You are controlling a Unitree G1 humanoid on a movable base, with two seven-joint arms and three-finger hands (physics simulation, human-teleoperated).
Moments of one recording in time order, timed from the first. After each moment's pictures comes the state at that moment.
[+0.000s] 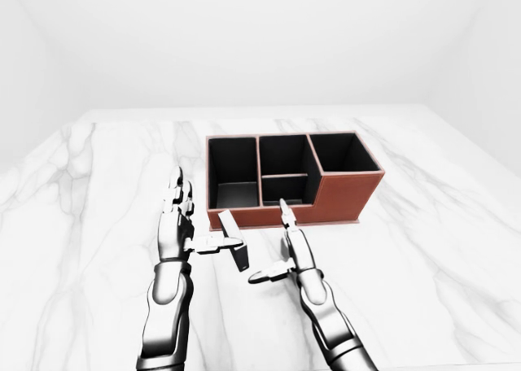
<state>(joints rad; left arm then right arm) 0.03 0.01 0.06 -0.16 -0.07 -0.06 -0.01 -0.03 0.12 0.25 0.27 -0.25 -0.09 -0.10</state>
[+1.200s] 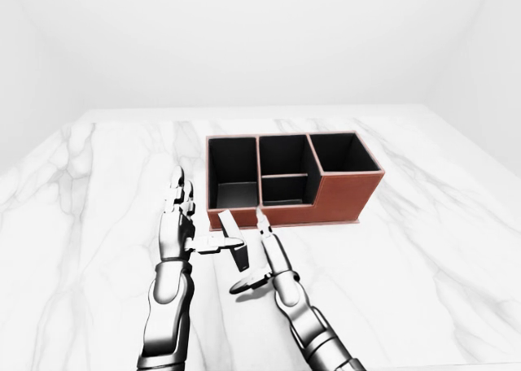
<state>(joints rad) 0.02 0.01 0.05 -0.15 -0.07 -0.07 -0.01 -0.12 0.21 0.31 0.49 -0.43 -0.09 -0.19</state>
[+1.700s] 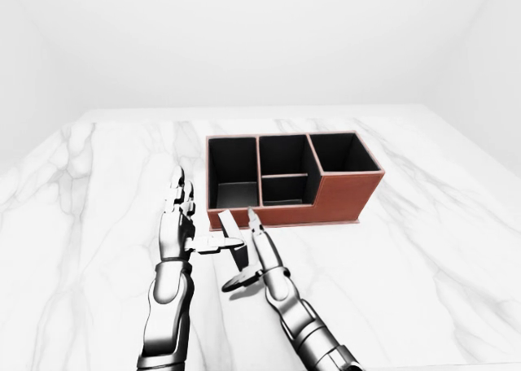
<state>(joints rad) 0.02 0.01 0.05 -0.15 -0.07 -0.07 -0.01 -0.20 0.26 0.30 0.62 -0.45 -0.09 -0.21</state>
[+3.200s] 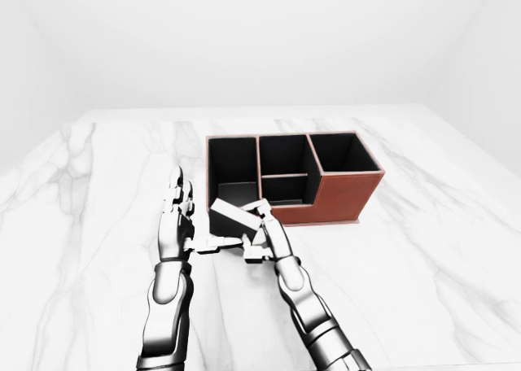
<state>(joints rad) 0.02 0.01 0.06 -0.16 -0.08 -0.07 -0.01 -0.17 0.22 0.28 0.39 -0.27 -0.09 -0.09</state>
